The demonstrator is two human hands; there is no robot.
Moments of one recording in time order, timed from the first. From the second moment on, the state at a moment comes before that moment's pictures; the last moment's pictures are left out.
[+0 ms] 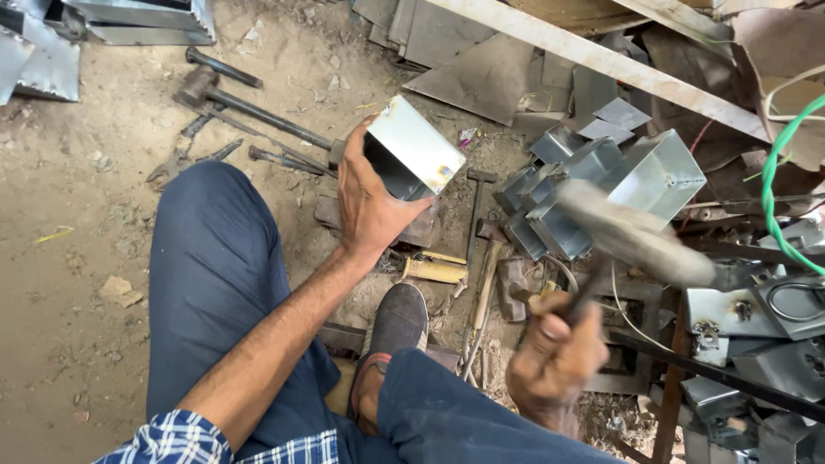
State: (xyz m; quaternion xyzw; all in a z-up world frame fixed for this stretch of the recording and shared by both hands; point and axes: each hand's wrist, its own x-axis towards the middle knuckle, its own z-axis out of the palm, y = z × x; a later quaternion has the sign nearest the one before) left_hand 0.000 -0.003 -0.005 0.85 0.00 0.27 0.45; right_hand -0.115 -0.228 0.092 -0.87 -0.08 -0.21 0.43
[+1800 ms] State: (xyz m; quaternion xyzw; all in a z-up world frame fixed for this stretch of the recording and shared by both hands) left_hand -0.003 0.071 0.026 0.34 0.25 -0.18 0.89; right_hand -0.217 -0.221 -0.030 -0.96 0.15 -0.12 0.23
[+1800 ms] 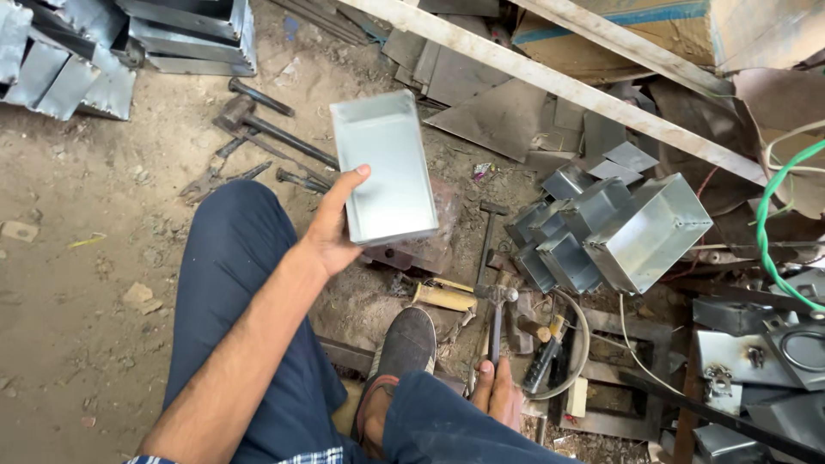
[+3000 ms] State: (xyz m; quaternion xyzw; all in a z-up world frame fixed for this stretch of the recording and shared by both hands) left_hand 0.031 0.110 0.085 0.77 0.19 -0.28 0.55; right_hand -0.184 -0.232 0.008 -0.88 0.23 0.16 0.39
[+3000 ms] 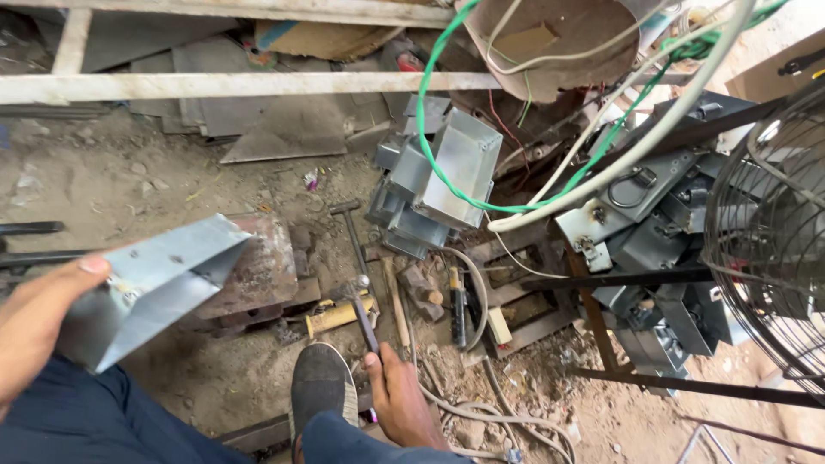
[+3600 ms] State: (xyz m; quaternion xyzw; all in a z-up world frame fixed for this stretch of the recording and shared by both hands) left_hand 0.075 -0.001 0.120 0.97 -0.09 -0.17 0.15; right_hand -0.150 -0.218 0.008 -0.89 0.15 0.19 0.39
